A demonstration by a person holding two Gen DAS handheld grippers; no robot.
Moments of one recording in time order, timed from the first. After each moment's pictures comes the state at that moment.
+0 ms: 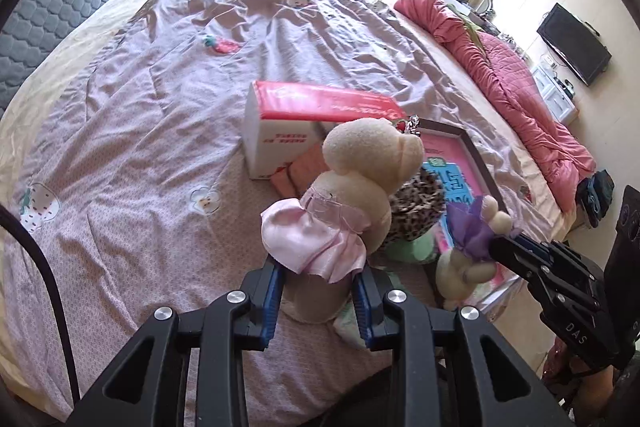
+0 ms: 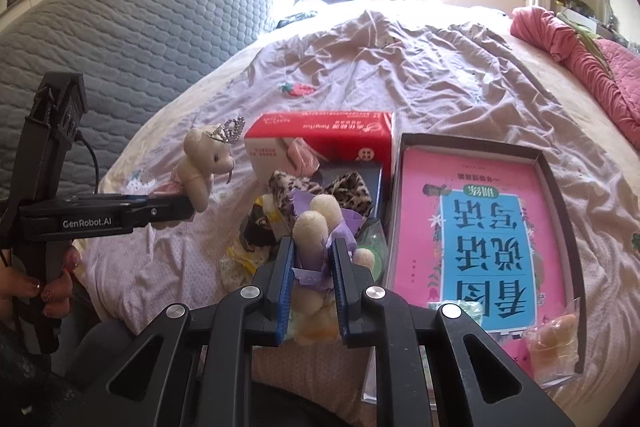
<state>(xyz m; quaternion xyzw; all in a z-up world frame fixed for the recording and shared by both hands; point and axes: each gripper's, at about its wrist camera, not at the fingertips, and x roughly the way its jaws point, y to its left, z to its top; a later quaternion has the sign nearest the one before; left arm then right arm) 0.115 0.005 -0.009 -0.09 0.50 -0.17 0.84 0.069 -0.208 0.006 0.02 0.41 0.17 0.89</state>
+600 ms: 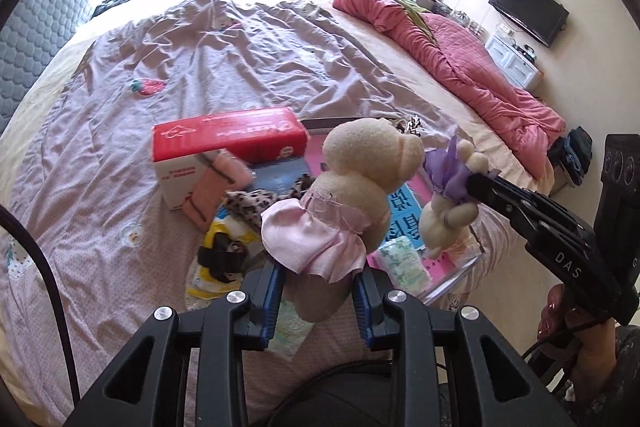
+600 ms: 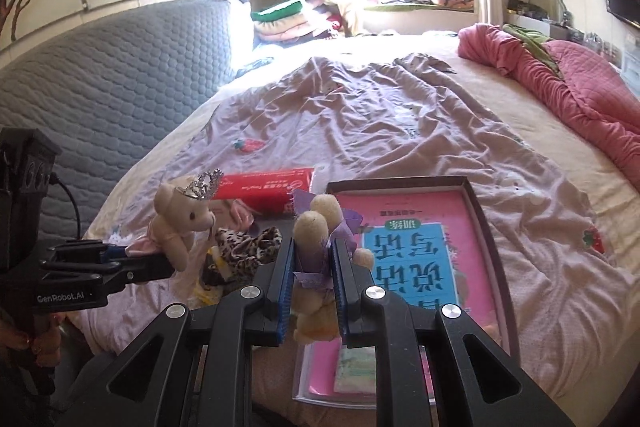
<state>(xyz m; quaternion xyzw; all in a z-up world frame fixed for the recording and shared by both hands) 0.093 -0.082 0.034 -0.04 0.48 -0.23 0.85 0.055 -0.285 0.052 0.05 0.36 0.10 0.93</state>
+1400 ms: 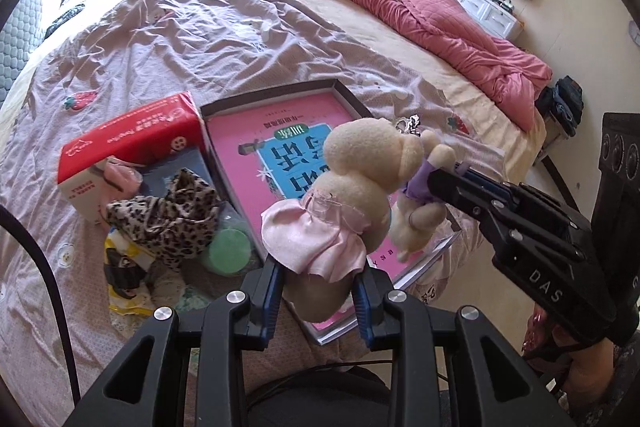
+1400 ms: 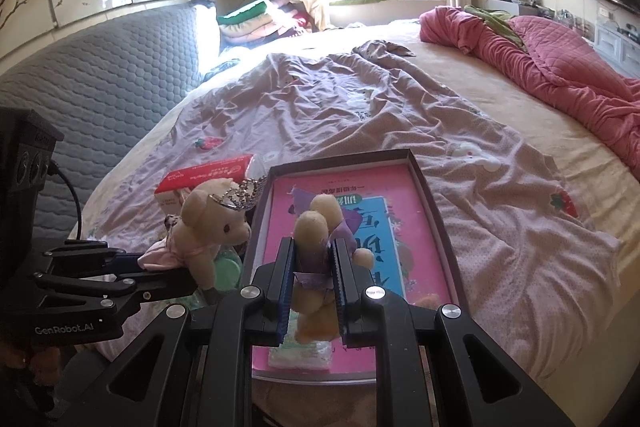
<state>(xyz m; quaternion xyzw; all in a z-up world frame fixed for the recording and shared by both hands) 0.089 -0.189 0.010 0.03 0.51 -0.27 0.82 0.037 -0.343 0.020 0.08 0.38 0.06 0.92</state>
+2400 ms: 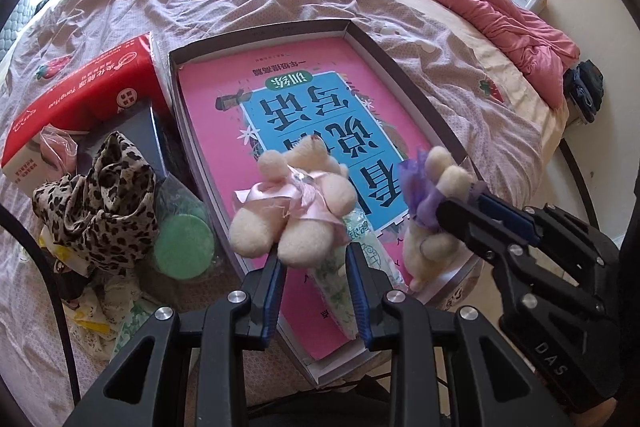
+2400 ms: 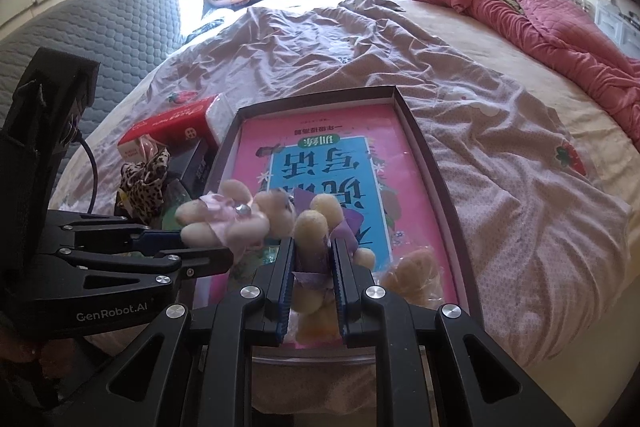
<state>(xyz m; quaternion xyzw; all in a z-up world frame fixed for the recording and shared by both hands) 0.118 -0.223 -0.054 0.04 0.57 -0.25 0.78 0.050 -0.348 -0.037 0.06 0.44 0.05 0.90</state>
